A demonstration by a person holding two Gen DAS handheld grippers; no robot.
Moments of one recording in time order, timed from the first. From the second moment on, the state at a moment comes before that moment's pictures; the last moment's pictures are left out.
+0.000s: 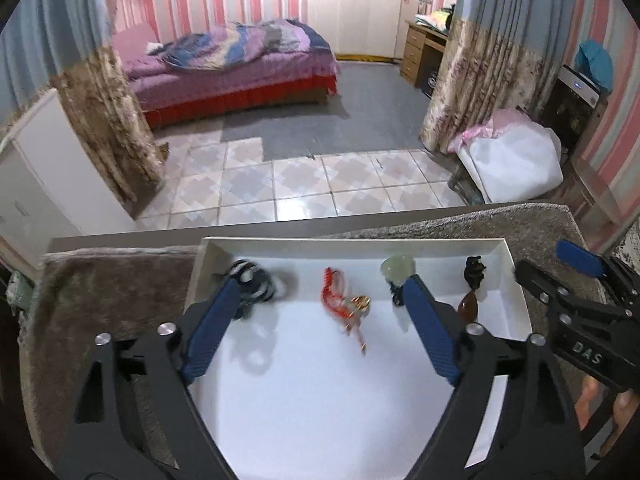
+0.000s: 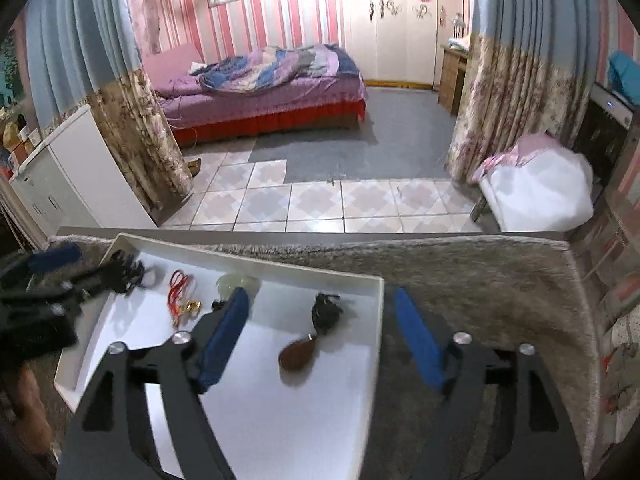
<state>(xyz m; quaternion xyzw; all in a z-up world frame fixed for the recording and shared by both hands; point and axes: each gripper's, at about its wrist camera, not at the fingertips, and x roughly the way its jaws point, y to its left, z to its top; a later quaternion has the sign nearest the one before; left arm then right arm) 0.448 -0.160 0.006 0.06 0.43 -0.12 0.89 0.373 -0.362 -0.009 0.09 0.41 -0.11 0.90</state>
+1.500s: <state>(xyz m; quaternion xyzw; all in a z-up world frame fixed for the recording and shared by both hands) 0.217 -0.112 -0.063 0.06 0.48 -0.15 0.86 0.146 -0.301 -0.059 0.07 0.44 -0.16 0.88</state>
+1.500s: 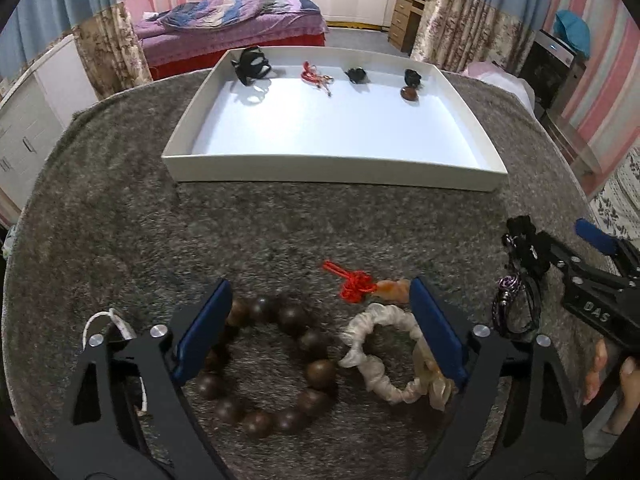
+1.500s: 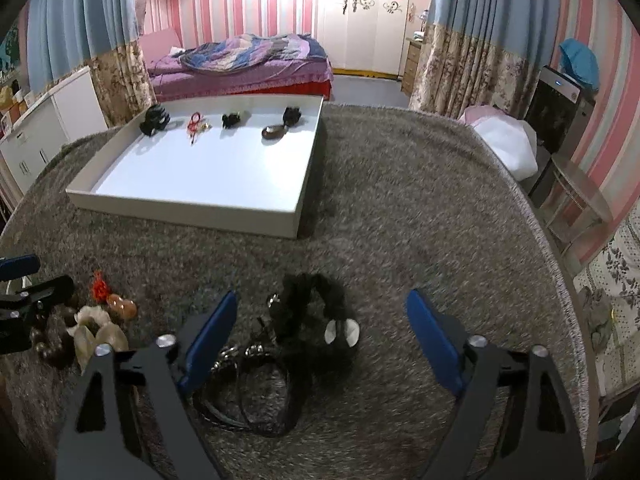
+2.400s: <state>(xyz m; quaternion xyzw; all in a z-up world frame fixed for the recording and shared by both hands) 0.258 -0.137 -0.109 0.04 0.56 -0.17 0.81 0.166 -0.305 -0.092 0.09 0.49 -0.15 0.86</state>
